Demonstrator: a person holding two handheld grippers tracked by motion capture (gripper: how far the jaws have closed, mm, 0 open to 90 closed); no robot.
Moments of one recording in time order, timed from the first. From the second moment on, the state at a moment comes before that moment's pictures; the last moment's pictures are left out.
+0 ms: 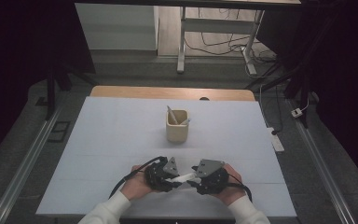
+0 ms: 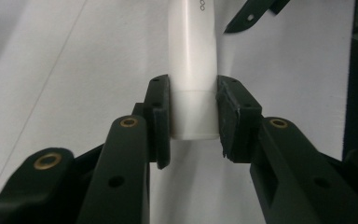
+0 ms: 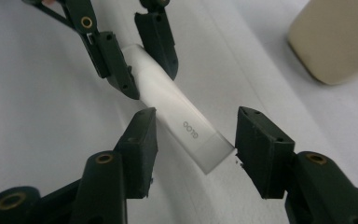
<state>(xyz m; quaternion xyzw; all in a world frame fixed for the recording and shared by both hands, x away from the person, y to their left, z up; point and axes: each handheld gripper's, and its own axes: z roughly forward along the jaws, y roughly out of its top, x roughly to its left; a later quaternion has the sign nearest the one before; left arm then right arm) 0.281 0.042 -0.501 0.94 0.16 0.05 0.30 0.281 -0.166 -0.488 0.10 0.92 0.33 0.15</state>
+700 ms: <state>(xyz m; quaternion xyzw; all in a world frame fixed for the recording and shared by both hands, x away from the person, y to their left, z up) 0.279 0.046 -0.490 0.93 0.13 0.03 0.35 0.270 -0.152 -0.501 -0.02 0.95 0.25 0.18</state>
